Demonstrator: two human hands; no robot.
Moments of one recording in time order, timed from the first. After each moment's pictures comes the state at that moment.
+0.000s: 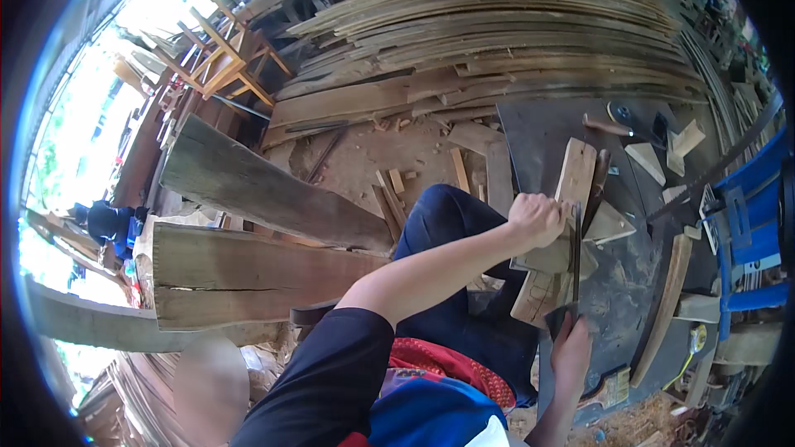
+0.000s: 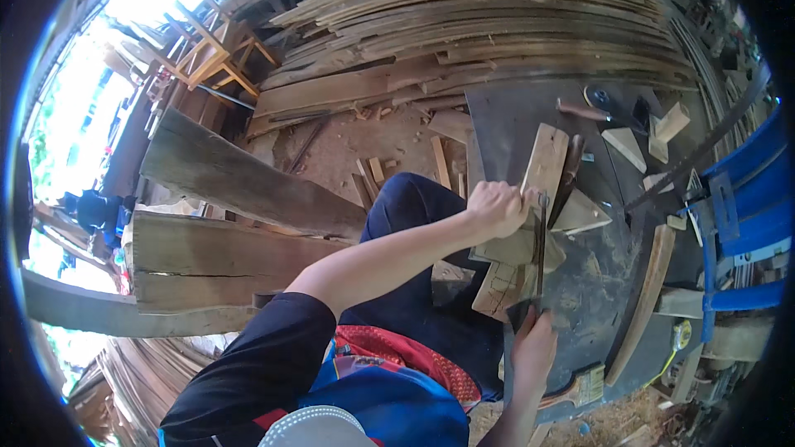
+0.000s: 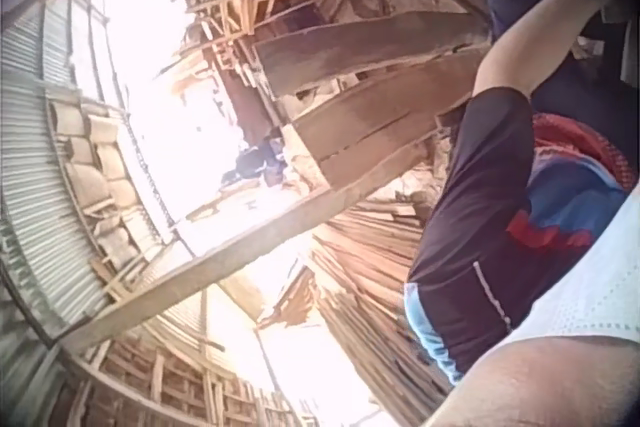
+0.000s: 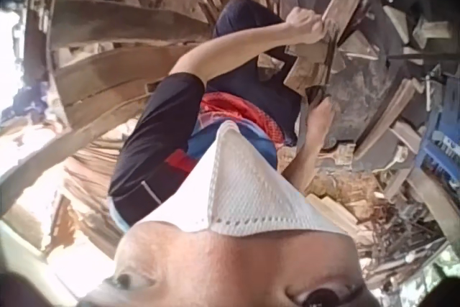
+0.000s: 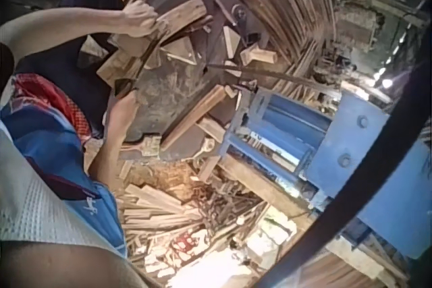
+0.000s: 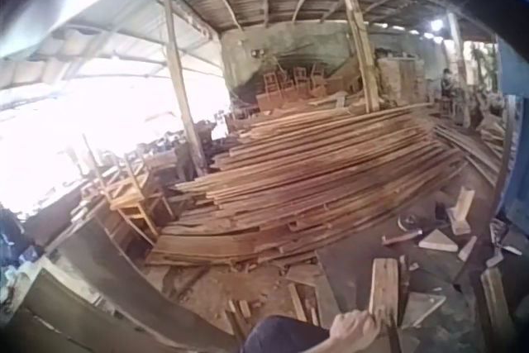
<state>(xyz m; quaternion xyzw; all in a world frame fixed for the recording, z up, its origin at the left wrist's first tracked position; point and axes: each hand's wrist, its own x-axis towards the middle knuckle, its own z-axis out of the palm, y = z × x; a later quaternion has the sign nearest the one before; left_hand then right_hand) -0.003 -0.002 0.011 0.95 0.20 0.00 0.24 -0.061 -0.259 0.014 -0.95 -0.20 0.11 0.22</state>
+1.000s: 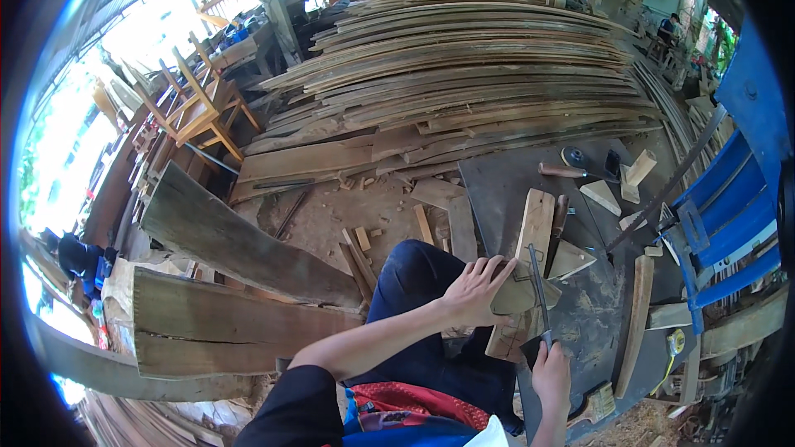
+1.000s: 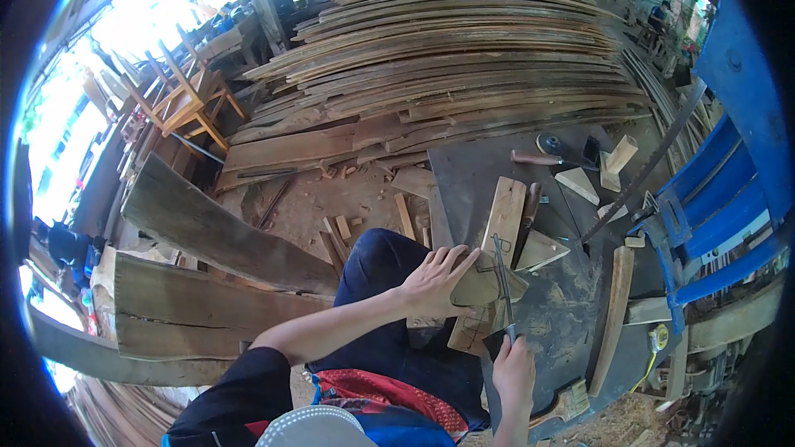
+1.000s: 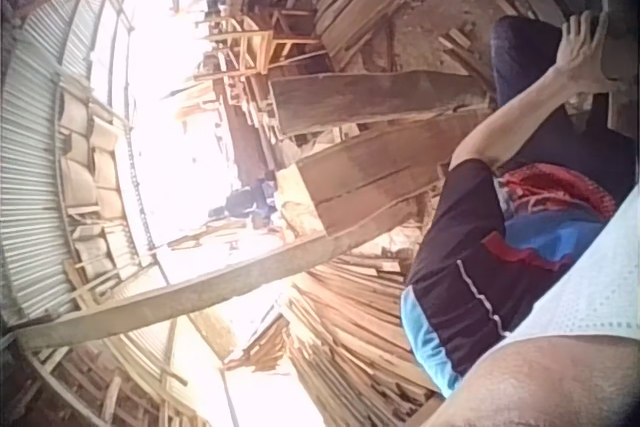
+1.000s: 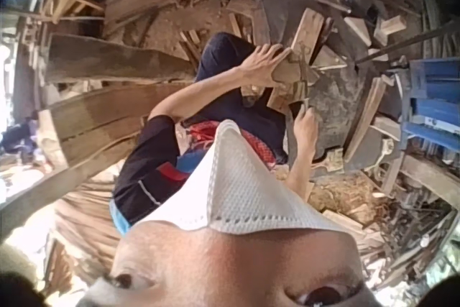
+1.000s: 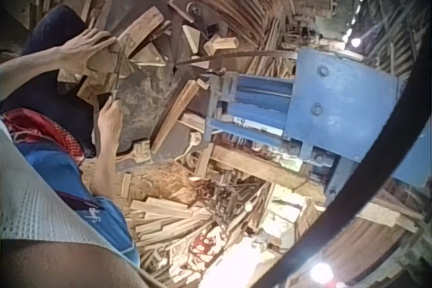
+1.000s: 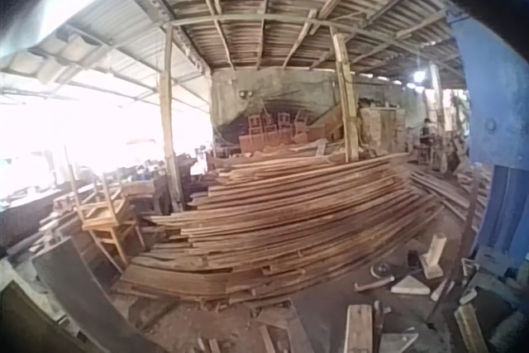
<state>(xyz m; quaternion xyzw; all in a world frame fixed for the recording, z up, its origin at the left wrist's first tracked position) -0.092 -0.003 0.013 0.98 0.02 0.05 0.20 -0.056 -0.252 0.043 -0.95 -0.15 0.20 0.18</state>
